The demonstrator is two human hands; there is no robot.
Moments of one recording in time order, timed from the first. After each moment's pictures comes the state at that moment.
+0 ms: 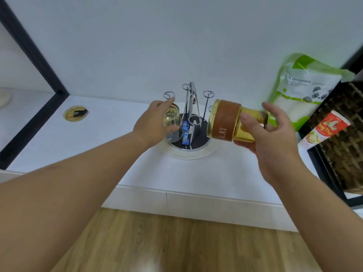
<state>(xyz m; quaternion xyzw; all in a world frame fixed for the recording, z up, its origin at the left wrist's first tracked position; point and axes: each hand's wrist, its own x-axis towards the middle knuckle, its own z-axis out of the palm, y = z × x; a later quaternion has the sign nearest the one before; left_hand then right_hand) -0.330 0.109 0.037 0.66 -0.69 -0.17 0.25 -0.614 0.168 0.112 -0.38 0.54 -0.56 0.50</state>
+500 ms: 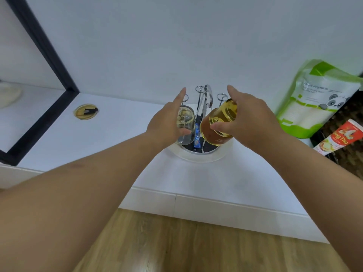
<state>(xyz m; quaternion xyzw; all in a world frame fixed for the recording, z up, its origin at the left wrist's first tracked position) -0.330 0.111 0.048 0.67 -0.67 -0.19 0.26 -0.552 0.114 0.137 -0.79 0.58 -0.16 0.13</state>
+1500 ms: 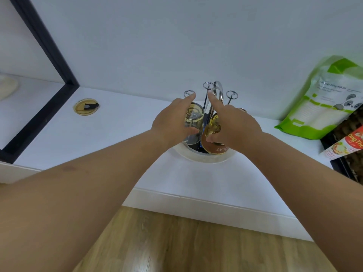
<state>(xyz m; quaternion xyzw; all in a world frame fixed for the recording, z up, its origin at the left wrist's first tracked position) -0.326 0.103 0.044 0.65 -0.70 -0.18 0.25 -0.517 0.079 0.080 -0.82 0.57 -0.02 0.09</state>
